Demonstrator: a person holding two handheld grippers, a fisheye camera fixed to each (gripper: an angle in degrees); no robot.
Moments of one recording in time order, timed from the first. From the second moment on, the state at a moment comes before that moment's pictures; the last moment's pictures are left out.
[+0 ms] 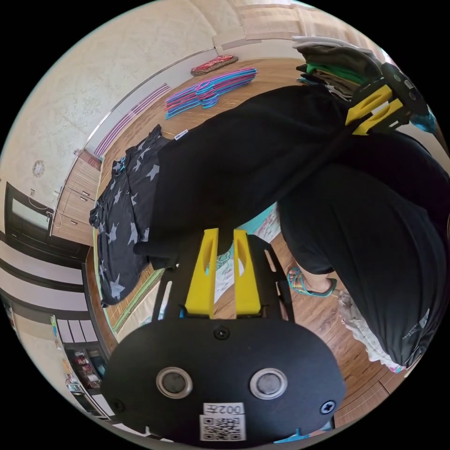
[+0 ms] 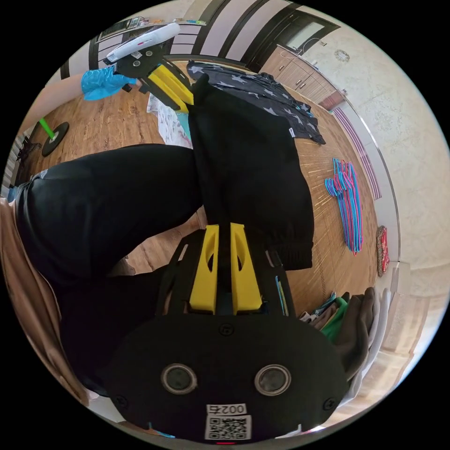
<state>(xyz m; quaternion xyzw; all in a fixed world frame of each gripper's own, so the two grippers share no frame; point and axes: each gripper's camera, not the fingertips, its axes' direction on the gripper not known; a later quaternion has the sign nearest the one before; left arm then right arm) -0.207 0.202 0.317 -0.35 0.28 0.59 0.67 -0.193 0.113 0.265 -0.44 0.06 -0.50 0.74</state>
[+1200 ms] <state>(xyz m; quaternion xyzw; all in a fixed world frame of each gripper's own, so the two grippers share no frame) -0.271 0.150 0.422 -0.44 0.15 0.32 0.82 -0.080 0.027 0.267 -0.37 0.10 -0.29 0.88</state>
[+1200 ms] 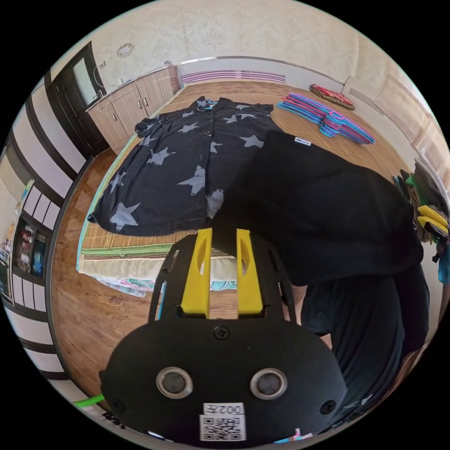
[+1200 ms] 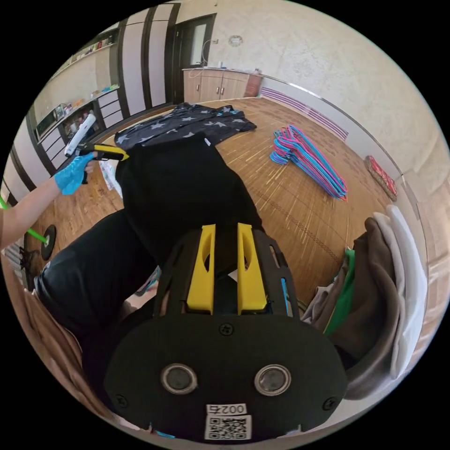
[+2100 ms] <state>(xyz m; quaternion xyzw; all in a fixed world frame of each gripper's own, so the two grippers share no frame) -0.244 0.127 0.358 -0.43 0.20 0.38 0.80 -0.070 0.045 0.239 -0.41 -0.05 -0.37 0.83</state>
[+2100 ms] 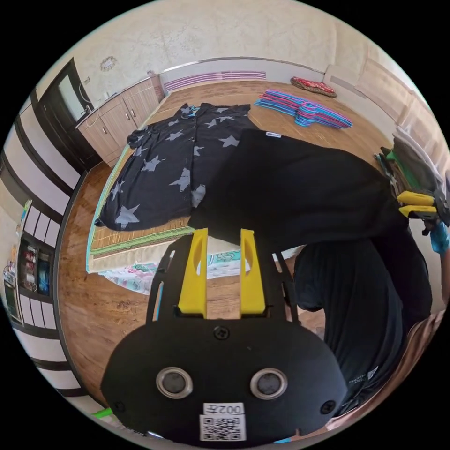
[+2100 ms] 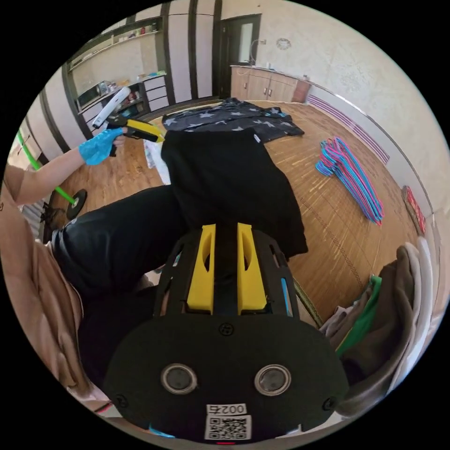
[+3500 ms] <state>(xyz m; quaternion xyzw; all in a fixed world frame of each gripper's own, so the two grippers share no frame) -0.074 0.123 0.166 -0.39 0.36 0.46 0.71 0.039 0.084 0.162 -0.43 0.01 -0.26 0.87</state>
